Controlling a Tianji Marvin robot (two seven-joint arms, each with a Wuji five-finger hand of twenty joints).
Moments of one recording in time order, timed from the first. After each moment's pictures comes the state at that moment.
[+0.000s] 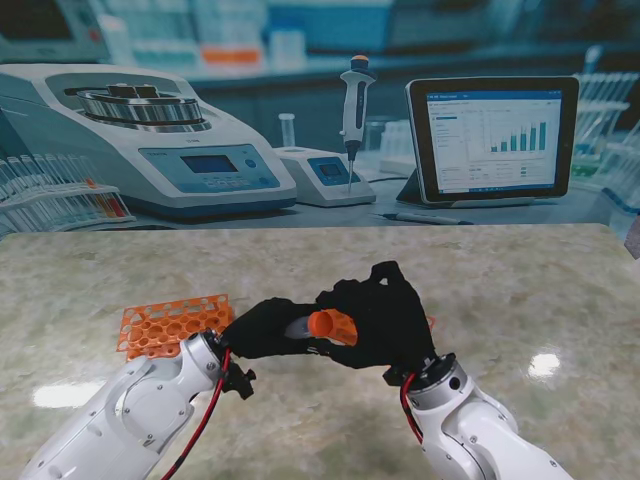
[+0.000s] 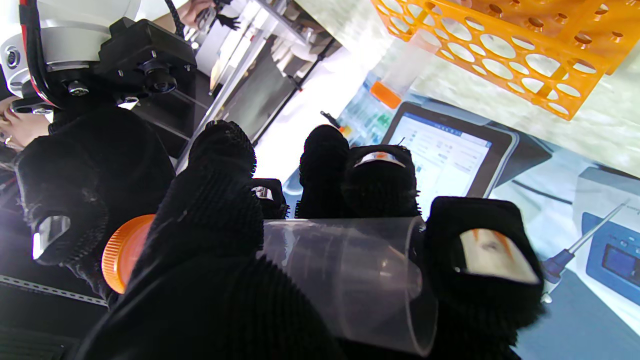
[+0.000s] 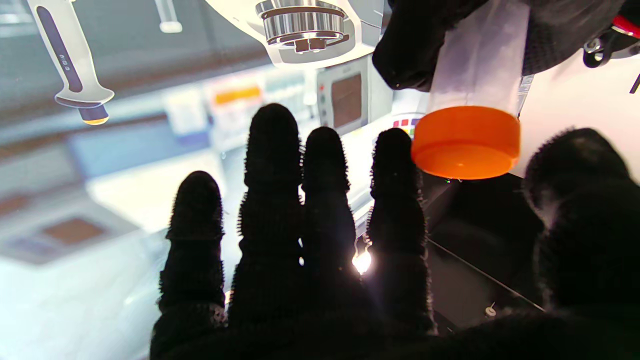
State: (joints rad) left arm 1.53 -1.09 -1.10 -1.61 0.43 -0.61 -0.05; right arm -1.71 -1.09 1.09 -1.85 -1.23 -0.15 -0.70; left_hand 0.97 -0.28 0.06 0.00 0.56 -0.14 1.30 1.49 1.02 0.02 0.85 1.10 1.06 0.03 1.23 1.05 1.05 0.16 1.82 0.61; right_hand 0.32 -0.55 0.62 -0.13 0.86 -0.17 0.54 0.72 1.06 -0.03 0.37 0.60 1.08 -0.01 0.58 0.77 0.40 0.19 1.10 0.68
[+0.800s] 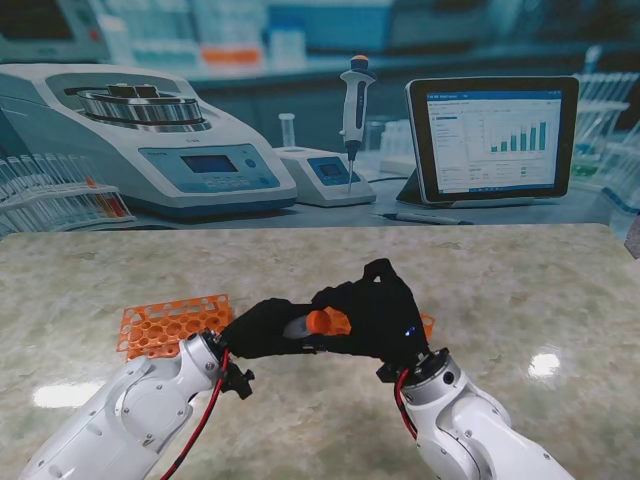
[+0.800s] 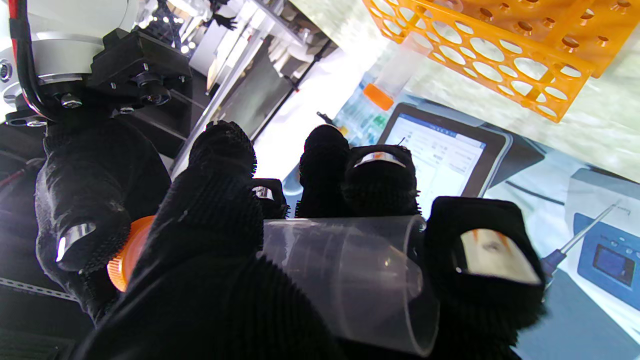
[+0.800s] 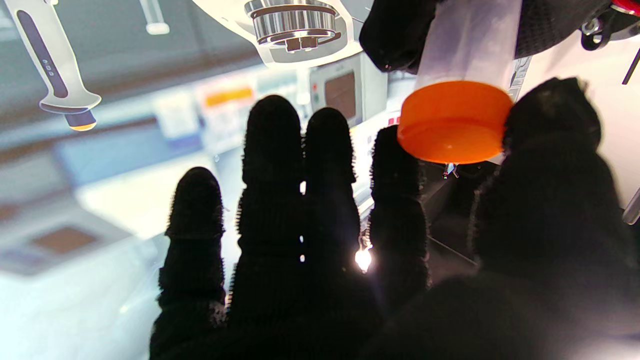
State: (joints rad) left arm 1.53 -1.09 -1.10 -1.60 0.43 -0.61 -0.05; right arm -1.68 -1.09 1.06 -1.84 -1.20 -0.16 -0.68; left_hand 0.97 -0.28 0.06 0.00 0.56 -0.14 1.29 1.49 1.02 0.02 0.85 1.10 1.06 0.03 1.23 1.05 1.05 0.16 1.82 0.61; right_hand 0.68 -0.54 0.10 -0.12 0.85 -0.19 0.78 0.55 1.22 -0.04 0.45 0.65 1.16 -0.01 0.62 0.77 0.44 0.19 1.13 0.70
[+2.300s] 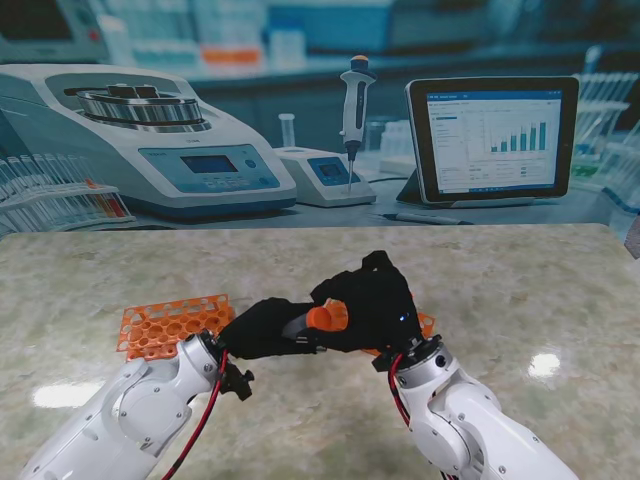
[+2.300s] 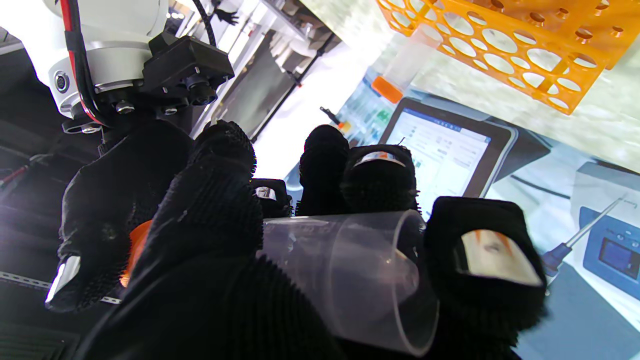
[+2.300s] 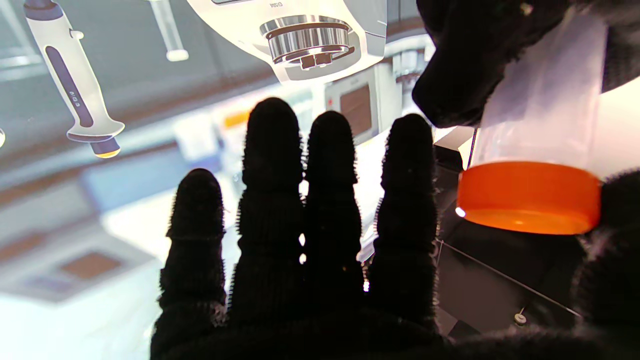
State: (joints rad) left arm 1.55 -1.09 -1.12 -1.64 0.43 -0.60 -0.05; right arm -1.62 -1.11 1.04 -1.79 -1.13 -0.14 -0.63; left_hand 0.97 -0.28 0.06 0.00 0.56 -0.11 1.29 1.49 1.02 0.01 0.85 1.10 1.06 0.03 1.23 1.05 1.06 0.17 1.82 0.61; right_hand 0.15 -0.46 0.52 -0.17 0.94 -0.25 0.57 0.76 1.17 -0.06 0.41 0.63 1.12 -0.01 0.59 0.75 0.43 0.18 1.14 0.70
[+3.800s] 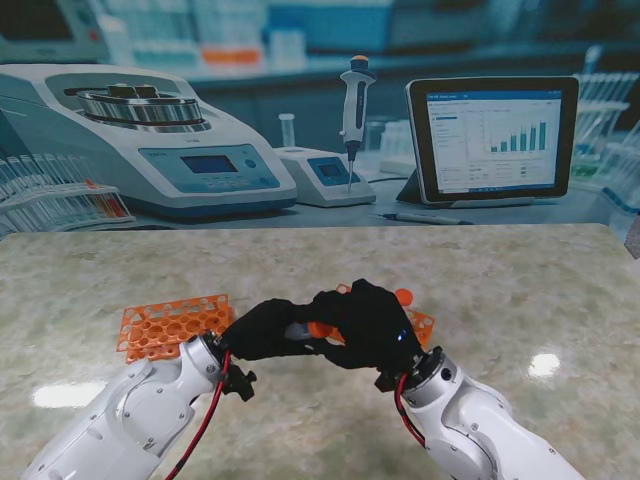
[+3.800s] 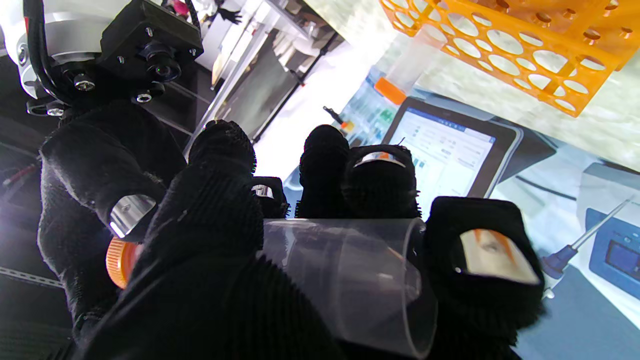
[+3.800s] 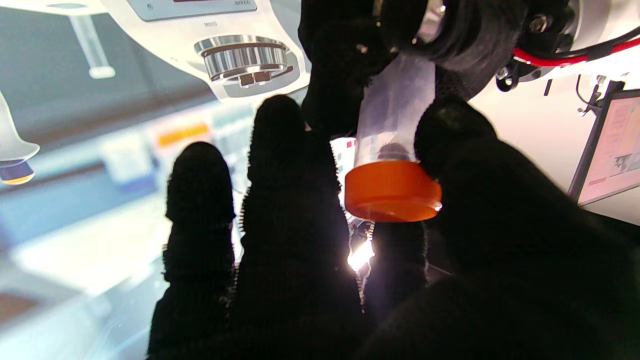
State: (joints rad) left arm 1.54 -1.09 -1.10 -1.61 0.44 -0.62 -0.03; right arm -1.67 -1.09 1.09 -1.82 -1.18 -0.34 -0.59; left_hand 0.97 -0.28 0.06 0.00 0.58 -0.14 1.28 1.49 1.02 0.02 0.85 1.10 1.06 0.03 1.23 1.05 1.06 0.16 1.82 0.61; right_hand 0.70 -0.63 0.67 -0.16 0.71 -0.20 0.69 0.49 1.06 0.03 0.30 0.67 1.16 -0.04 0.54 0.76 0.78 0.10 1.24 0.66
